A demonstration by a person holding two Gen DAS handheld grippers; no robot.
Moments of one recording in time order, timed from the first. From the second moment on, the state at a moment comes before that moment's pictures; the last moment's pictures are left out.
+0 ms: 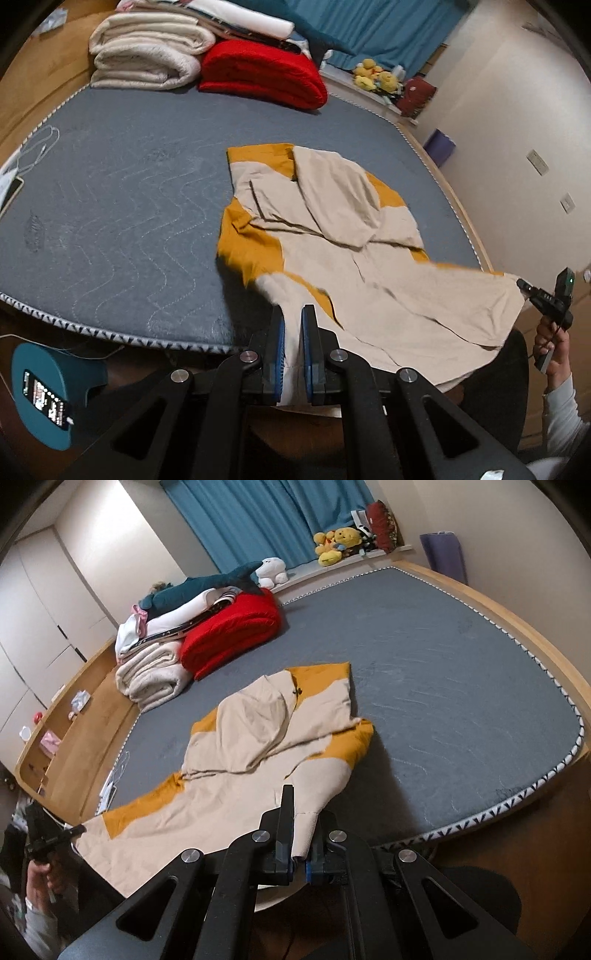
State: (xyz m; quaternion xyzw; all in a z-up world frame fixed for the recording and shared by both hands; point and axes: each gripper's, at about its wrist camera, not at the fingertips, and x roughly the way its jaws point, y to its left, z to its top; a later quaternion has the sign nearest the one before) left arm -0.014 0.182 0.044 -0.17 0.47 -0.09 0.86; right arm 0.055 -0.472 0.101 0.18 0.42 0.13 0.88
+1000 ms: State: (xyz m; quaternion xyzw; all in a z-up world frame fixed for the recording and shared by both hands) left arm 0.194 0.226 -0.079 -0.28 0.50 -0.02 0.82; right arm 0.325 -0.433 -0.063 0.16 0.55 0.03 0.82
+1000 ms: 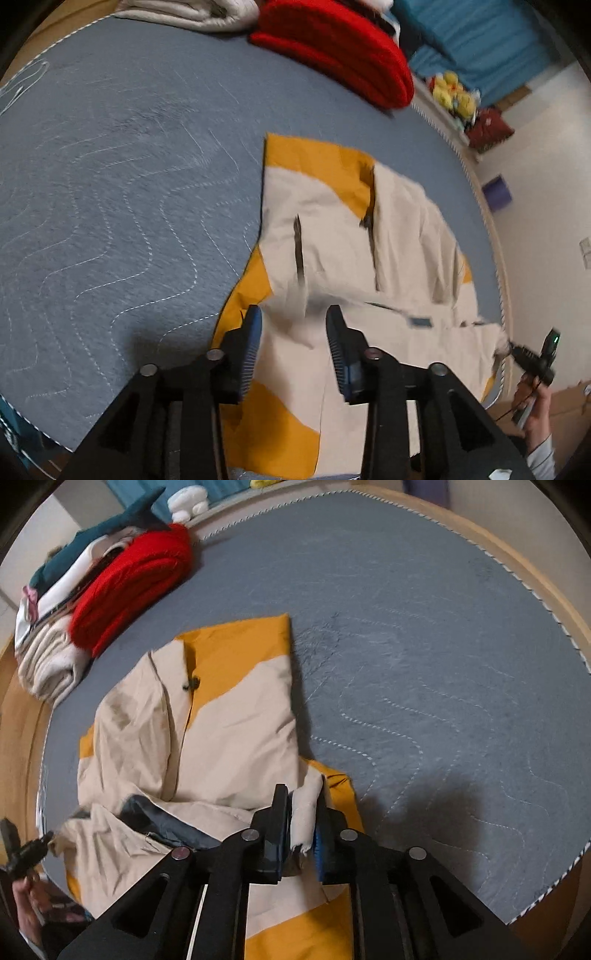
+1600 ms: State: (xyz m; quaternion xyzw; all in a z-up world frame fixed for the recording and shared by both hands) left arm 0.203 0.194 -0.134 -0.17 0.62 -0.01 0.77; right arm 0.305 -0.459 -0.101 0.21 0.59 0.04 0.77
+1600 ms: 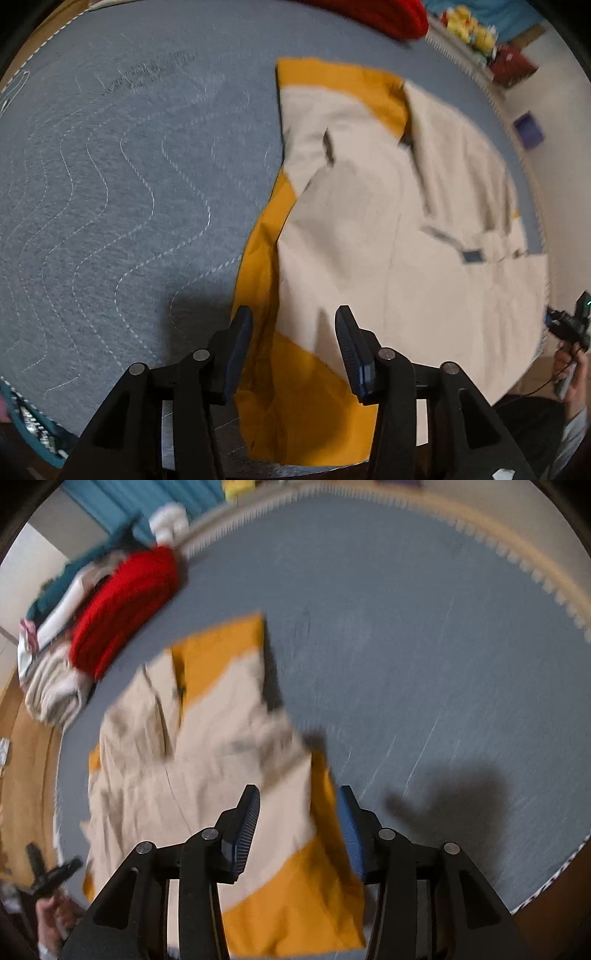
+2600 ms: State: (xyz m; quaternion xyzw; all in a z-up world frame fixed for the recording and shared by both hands) left arm 0.190 0.208 -0.054 -0.18 0.46 -0.02 0.87; right arm 0.296 -0.400 -0.018 0.06 0.43 0.05 0.90
